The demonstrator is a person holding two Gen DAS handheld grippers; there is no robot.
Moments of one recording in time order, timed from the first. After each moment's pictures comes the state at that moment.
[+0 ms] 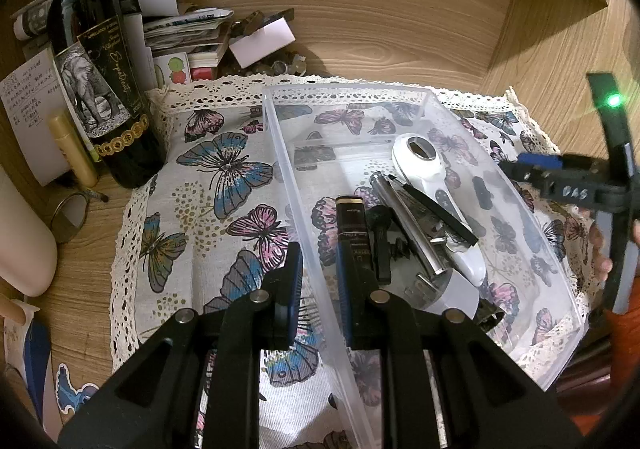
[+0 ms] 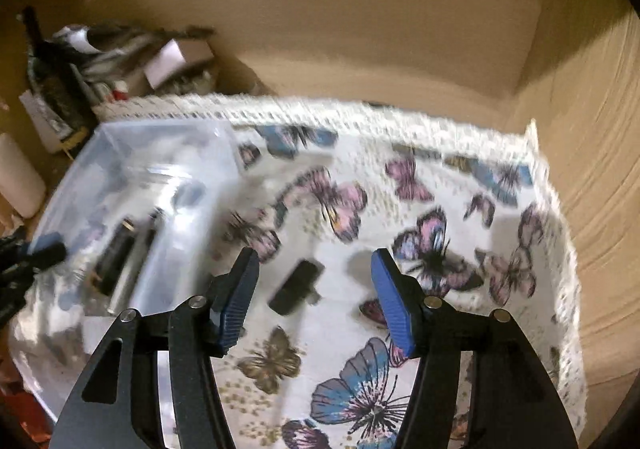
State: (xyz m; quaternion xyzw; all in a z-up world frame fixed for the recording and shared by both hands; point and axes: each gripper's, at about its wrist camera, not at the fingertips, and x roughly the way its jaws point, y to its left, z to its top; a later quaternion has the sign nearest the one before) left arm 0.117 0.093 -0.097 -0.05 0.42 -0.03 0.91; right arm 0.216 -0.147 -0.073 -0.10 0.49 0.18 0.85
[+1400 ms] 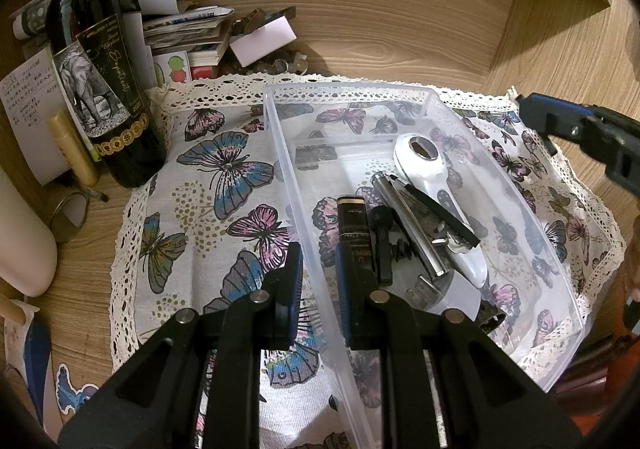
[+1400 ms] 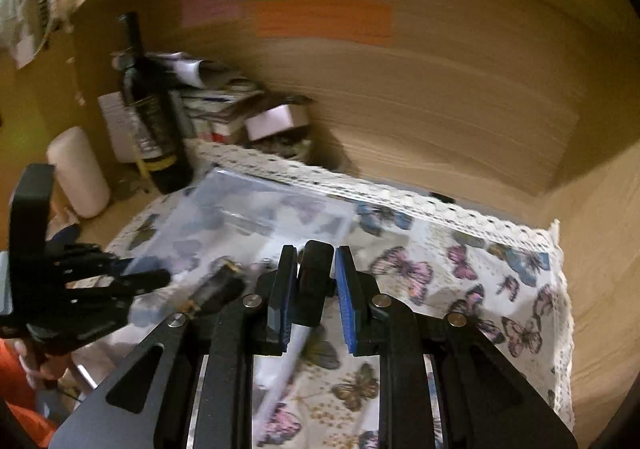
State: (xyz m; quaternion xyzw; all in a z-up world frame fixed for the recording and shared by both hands) left arm 0.118 0.093 -0.098 -0.04 0.42 -0.03 0.91; right arm 0.159 -0.080 -0.008 -0.14 0.37 0.28 0.87
